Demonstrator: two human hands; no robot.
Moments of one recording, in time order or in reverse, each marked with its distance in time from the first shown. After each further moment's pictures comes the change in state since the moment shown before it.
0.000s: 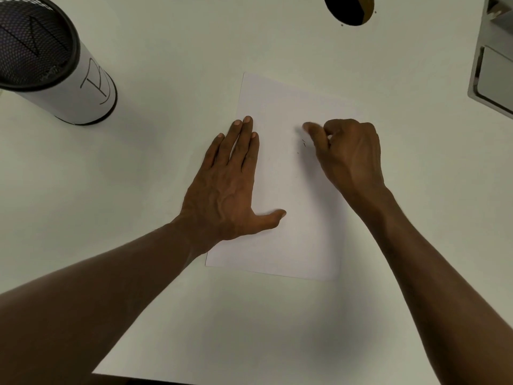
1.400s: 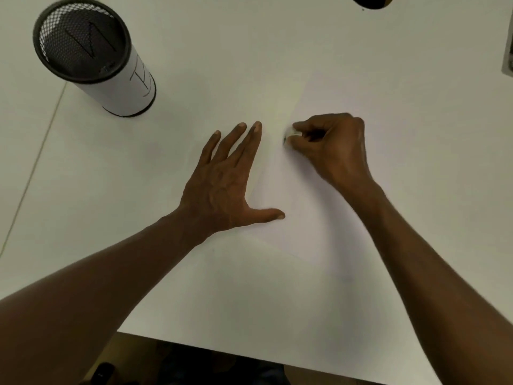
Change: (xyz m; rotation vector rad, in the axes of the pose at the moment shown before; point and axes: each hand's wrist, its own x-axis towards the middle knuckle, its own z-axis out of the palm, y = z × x) left_hand -0.033 -0.036 -0.014 -0.031 -0.036 0.052; right_hand -0.028 -0.033 0.022 0.551 -0.029 -0.053
